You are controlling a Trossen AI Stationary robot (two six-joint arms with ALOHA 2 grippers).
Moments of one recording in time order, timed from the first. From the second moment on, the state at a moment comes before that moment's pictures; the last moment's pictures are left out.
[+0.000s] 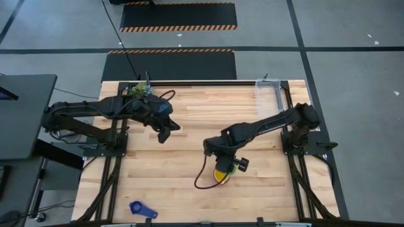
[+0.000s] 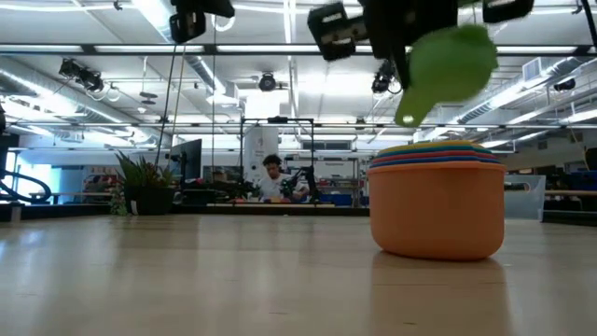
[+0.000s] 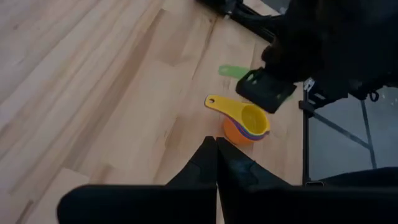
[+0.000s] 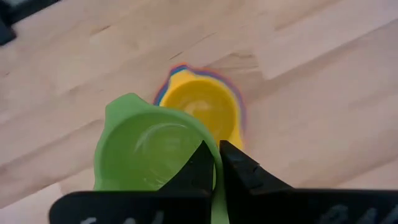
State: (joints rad) left arm 0.05 1.16 1.17 -0.66 0.09 -0.46; right arm 0.22 1.85 1.55 -1.00 -0.33 -0.84
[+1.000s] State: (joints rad) left arm 0.04 1.16 1.17 -0.81 0.09 -0.45; right arm 0.27 1.96 1.55 -0.91 -0.34 -0.94
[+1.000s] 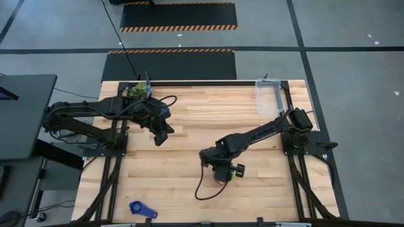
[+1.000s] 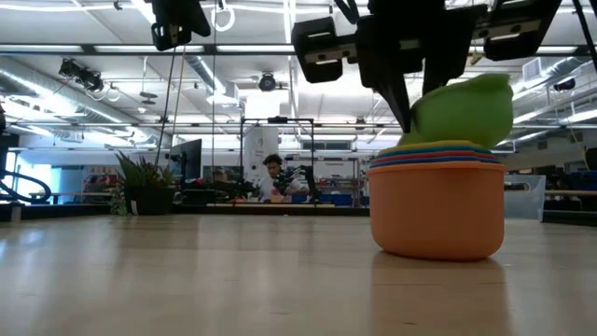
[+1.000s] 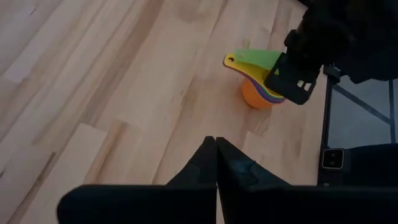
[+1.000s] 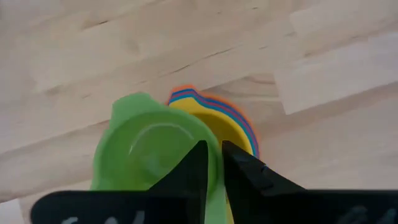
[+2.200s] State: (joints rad) left arm -0.27 1.16 1.17 -1.23 0.20 -0.76; right arm 0.13 1.94 1.88 -1.36 0.23 -0.49
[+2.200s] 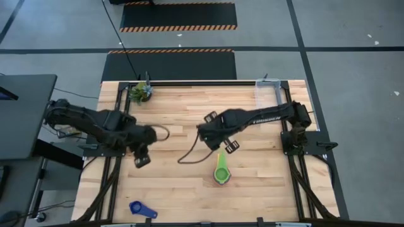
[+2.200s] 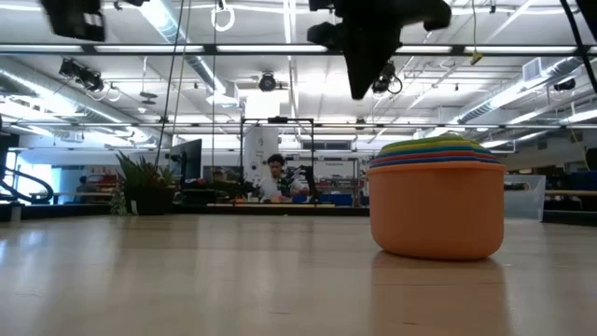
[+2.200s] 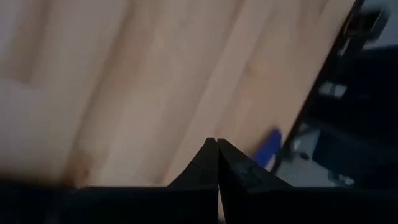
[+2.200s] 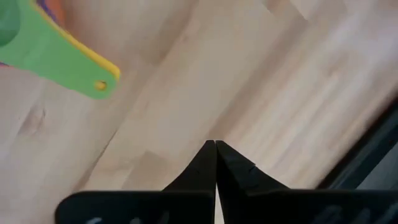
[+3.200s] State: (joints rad) left arm -0.86 1.42 1.17 -1.16 0.13 -1.30; right arm 0.07 1.92 2.13 -1.55 0.23 -0.36
